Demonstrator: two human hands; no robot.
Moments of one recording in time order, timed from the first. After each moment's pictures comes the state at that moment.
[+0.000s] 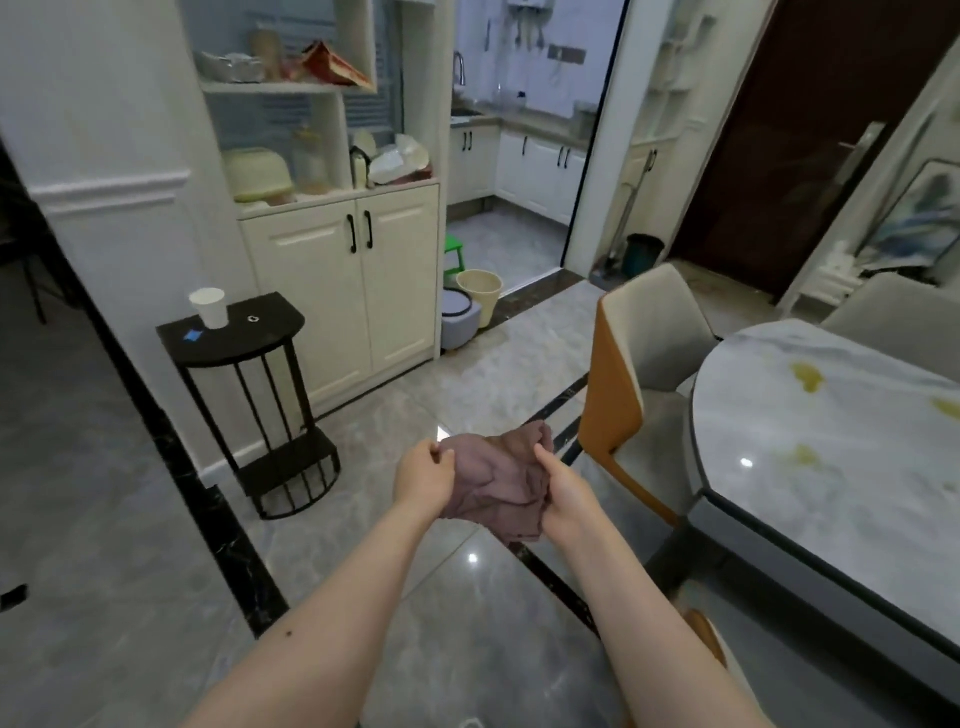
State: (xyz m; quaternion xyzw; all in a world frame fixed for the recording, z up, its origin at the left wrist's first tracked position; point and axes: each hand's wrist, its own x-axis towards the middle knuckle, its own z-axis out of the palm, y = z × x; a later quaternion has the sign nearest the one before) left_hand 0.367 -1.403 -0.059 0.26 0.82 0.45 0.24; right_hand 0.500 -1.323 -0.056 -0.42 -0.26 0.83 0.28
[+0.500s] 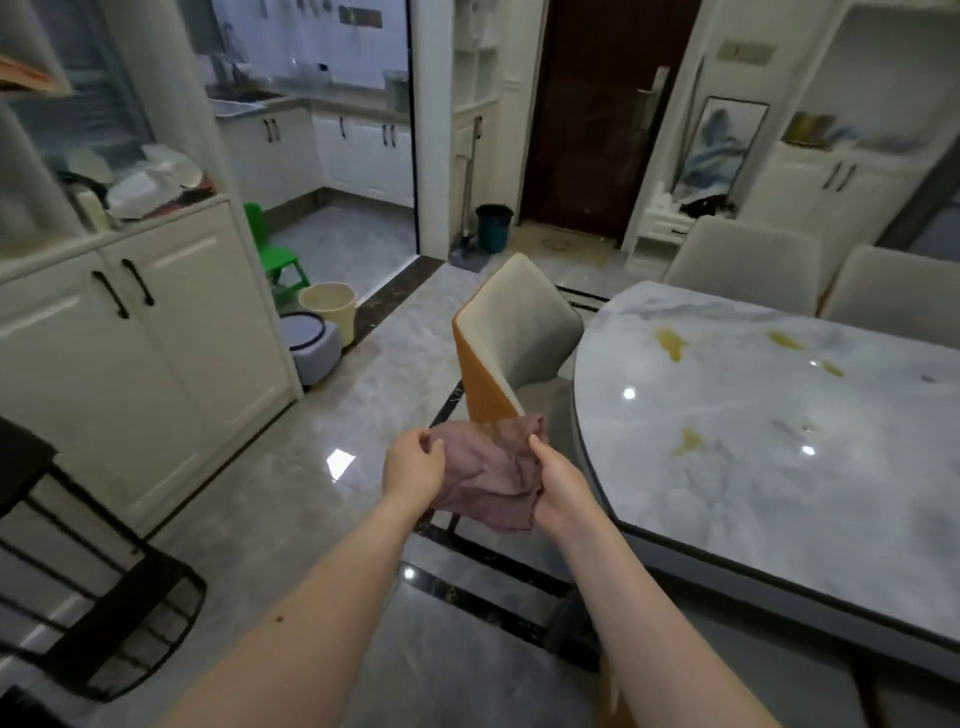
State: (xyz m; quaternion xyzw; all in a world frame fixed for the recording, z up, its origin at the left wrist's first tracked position) left_hand 0.401 -1.141 -0.037 0.42 0.78 0.38 0.28; right_hand 0.554 -1.115 -0.043 -0.44 -0.18 0.76 0.44
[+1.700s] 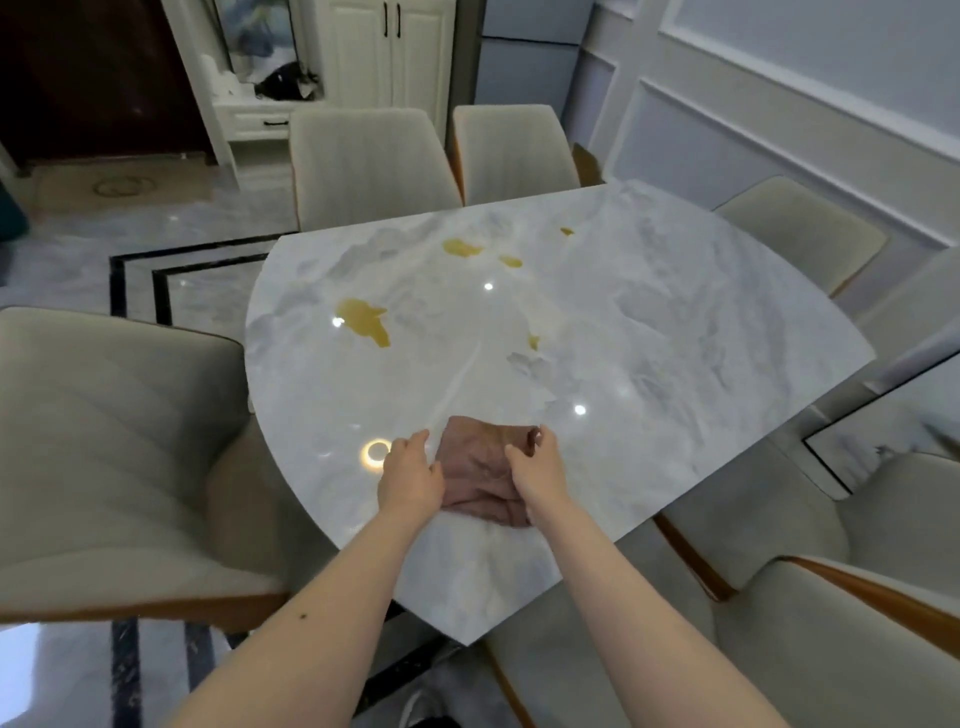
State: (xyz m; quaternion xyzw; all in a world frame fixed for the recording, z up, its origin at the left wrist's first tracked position) left_hand 0.677 -0.851 -0.137 0.76 0.49 0.10 0.41; right_hand 0.798 -0.939 -0.115 -0.81 -0.13 0.30 0.48
